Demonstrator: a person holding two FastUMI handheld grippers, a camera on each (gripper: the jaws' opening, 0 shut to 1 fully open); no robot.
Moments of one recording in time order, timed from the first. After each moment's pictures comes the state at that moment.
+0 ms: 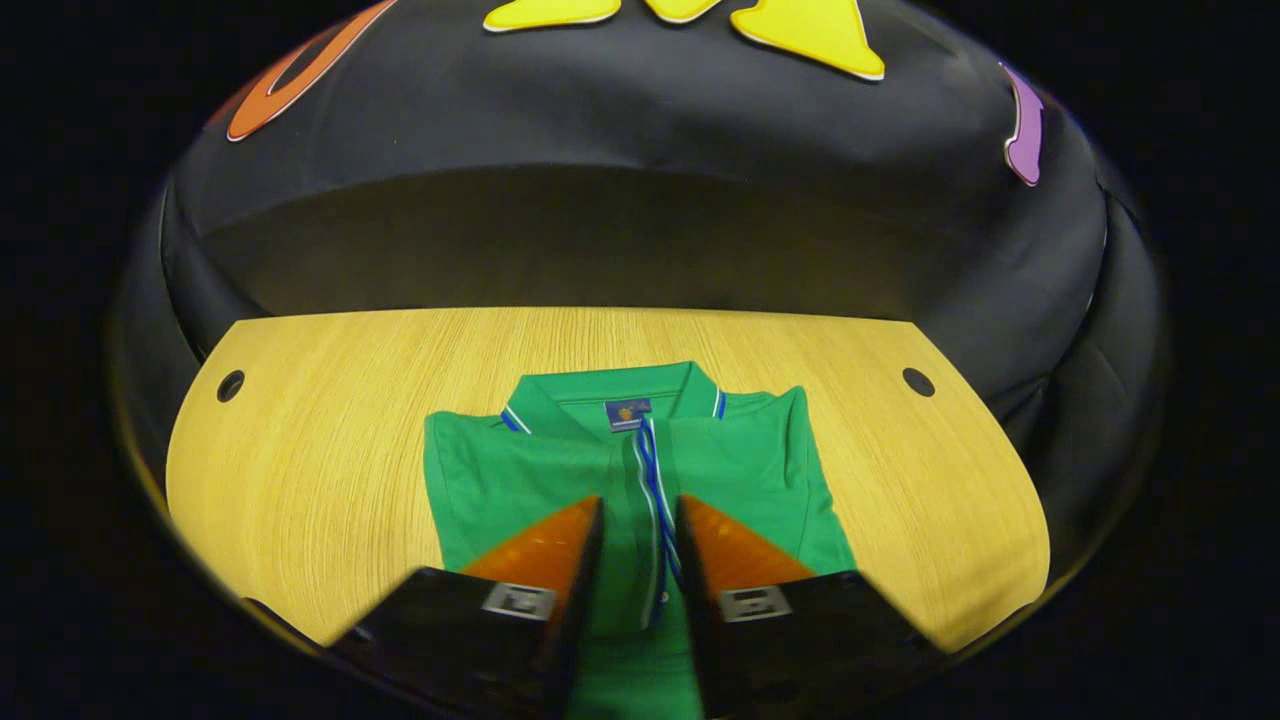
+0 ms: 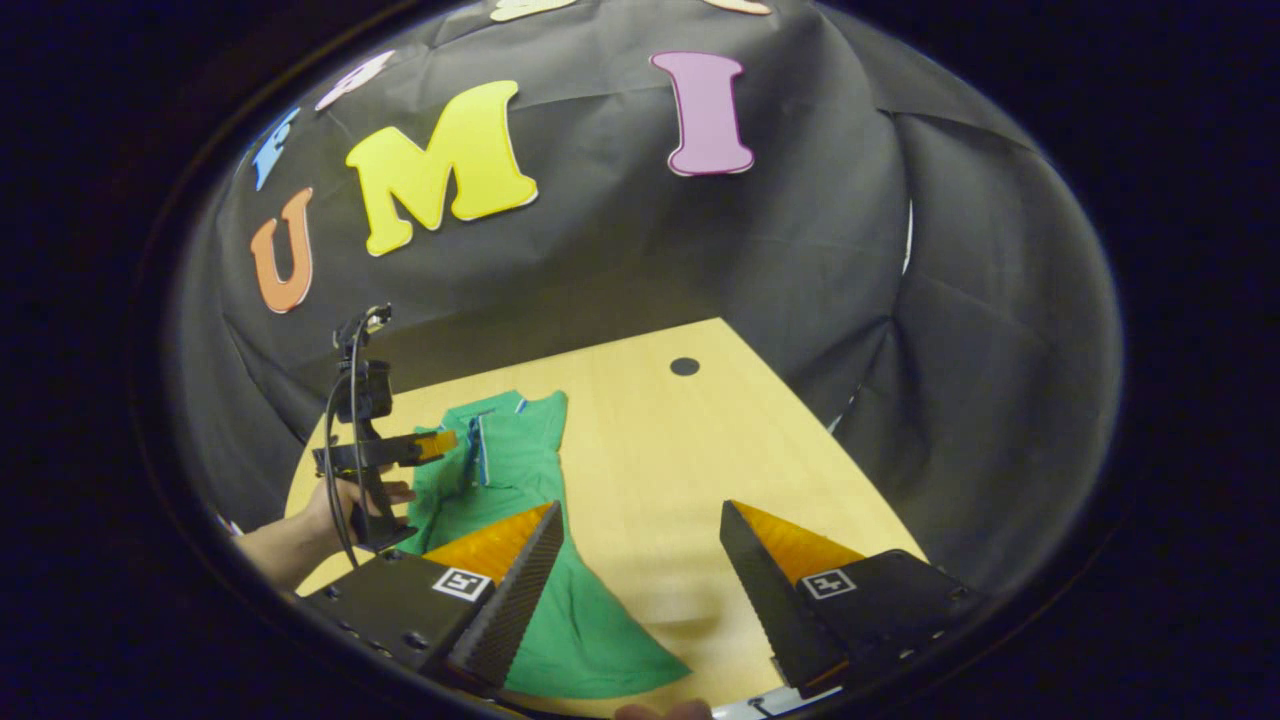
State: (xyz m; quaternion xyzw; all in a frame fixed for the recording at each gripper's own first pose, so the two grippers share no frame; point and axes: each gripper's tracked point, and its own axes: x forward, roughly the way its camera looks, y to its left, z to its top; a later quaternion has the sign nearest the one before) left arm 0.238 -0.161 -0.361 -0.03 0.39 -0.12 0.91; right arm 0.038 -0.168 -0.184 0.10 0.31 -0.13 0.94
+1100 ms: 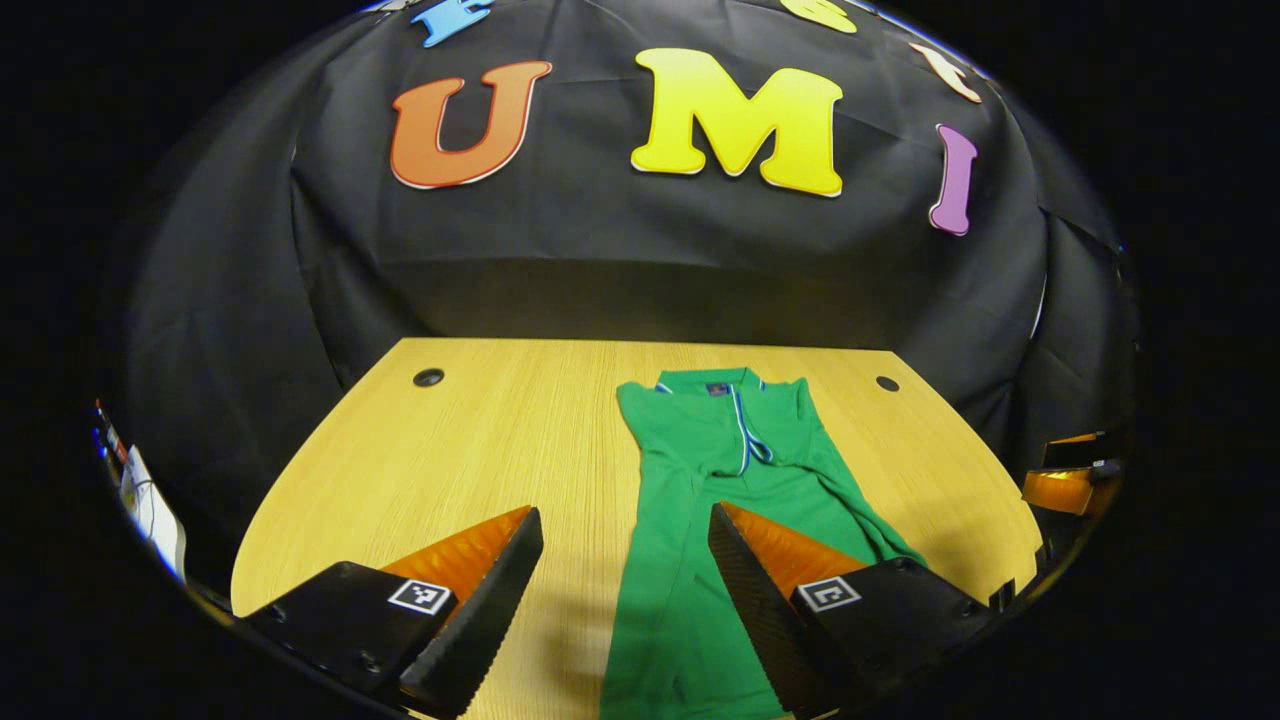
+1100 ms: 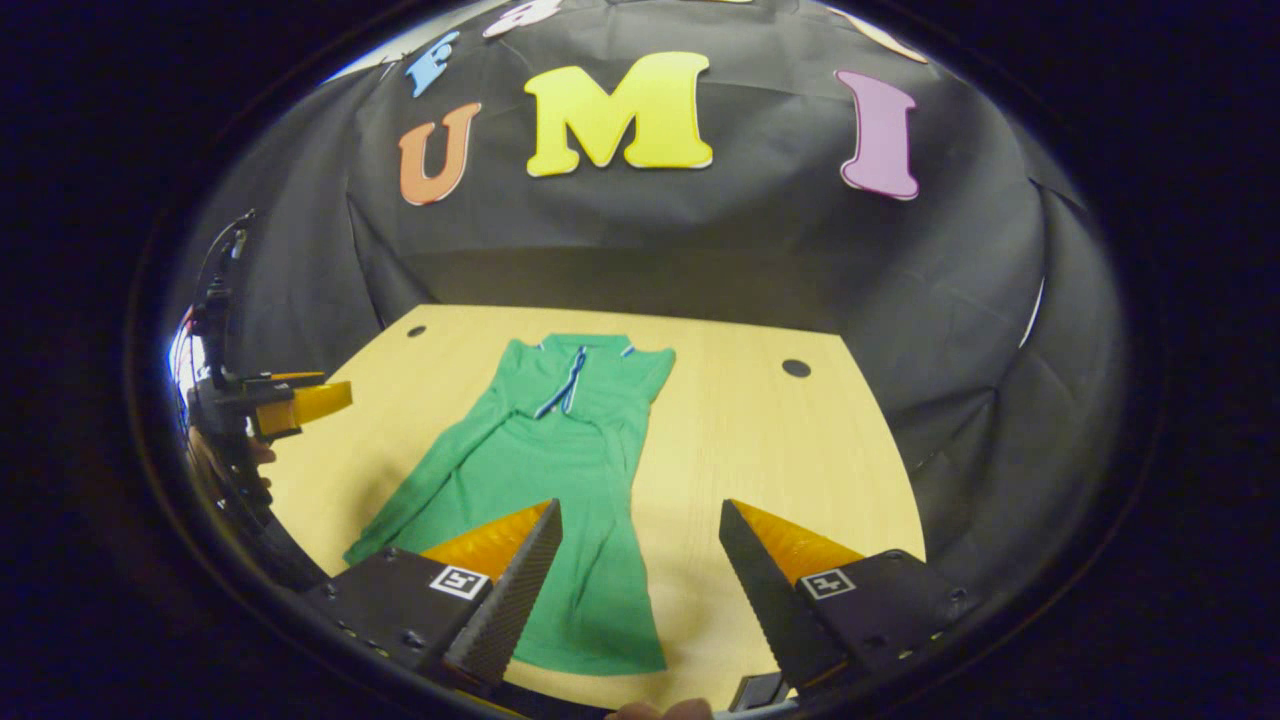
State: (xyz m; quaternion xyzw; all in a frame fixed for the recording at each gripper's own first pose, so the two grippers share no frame) left arm 0.004 -0.002 -0.257 -0.02 0.34 -0.05 0.94; right arm -0.004 -0.109 -0.243 -0.02 0.36 0.06 0.93
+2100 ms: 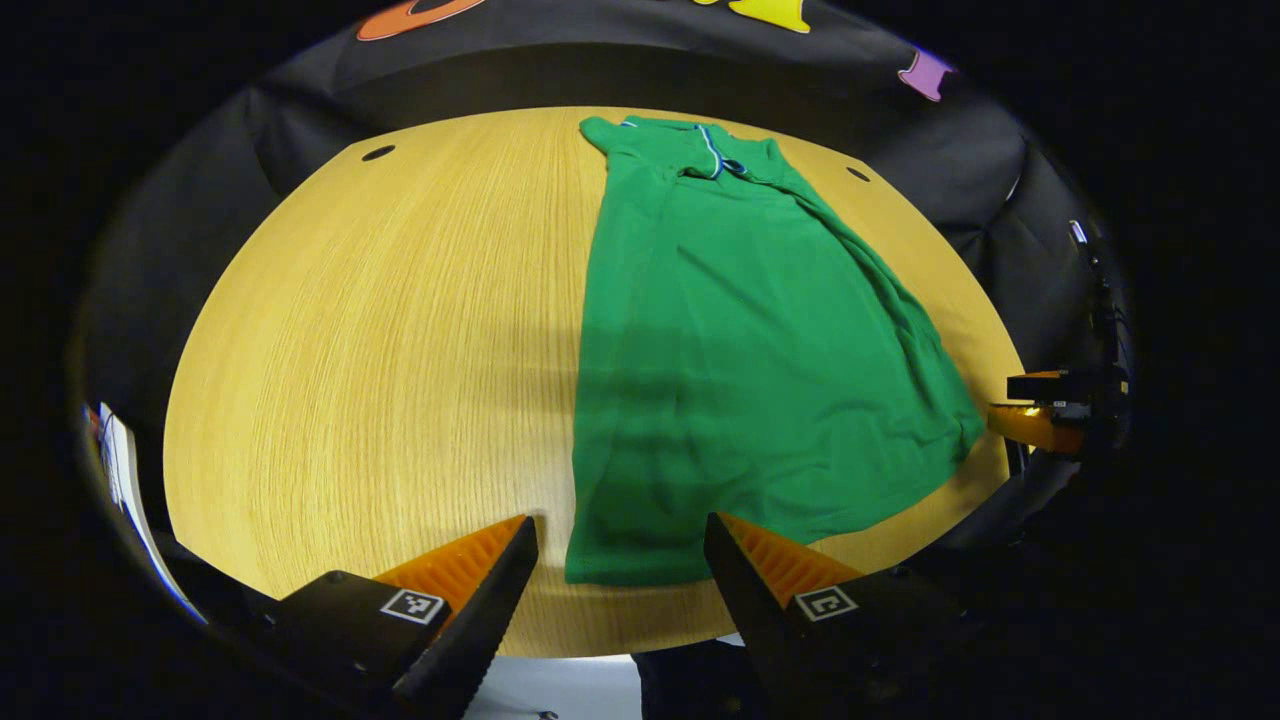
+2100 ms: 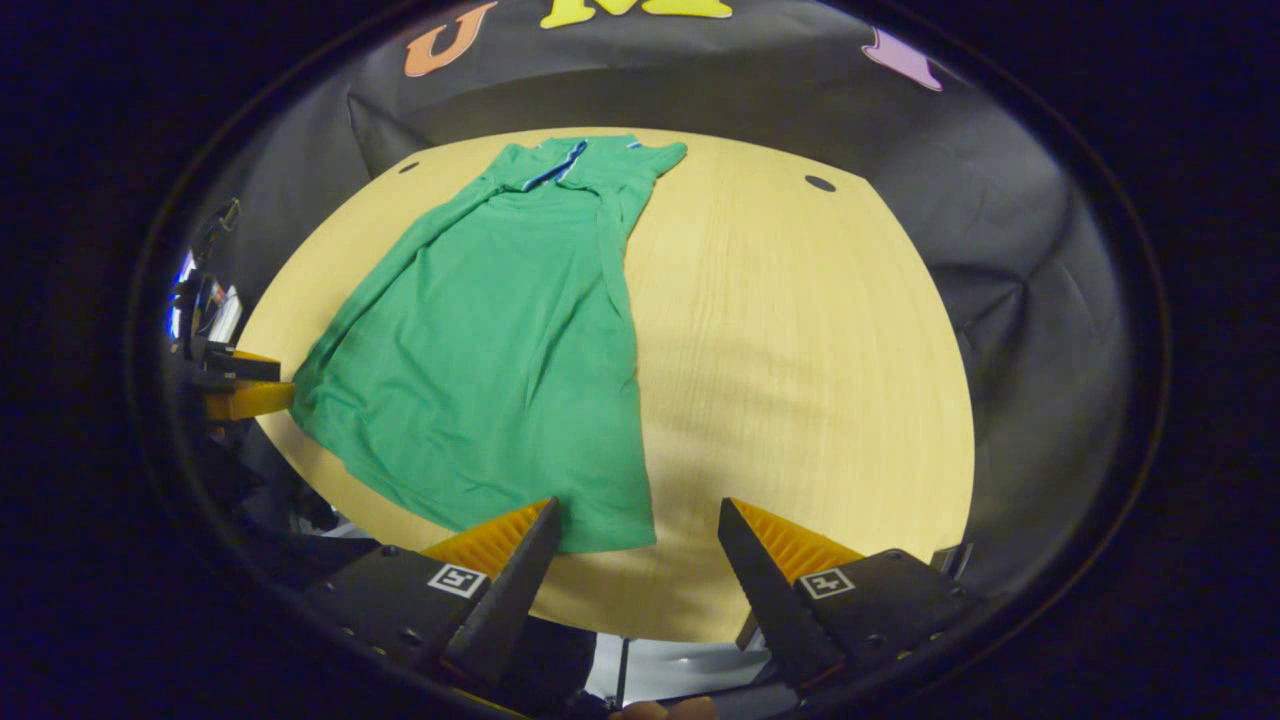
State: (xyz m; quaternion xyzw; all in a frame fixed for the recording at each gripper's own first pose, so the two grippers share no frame) left arm -0.154 -0.004 -0.364 -0.02 0.59 -0.10 0.80; right arm -0.104 -0.132 -0.387 -0.06 0.55 0.06 0.83
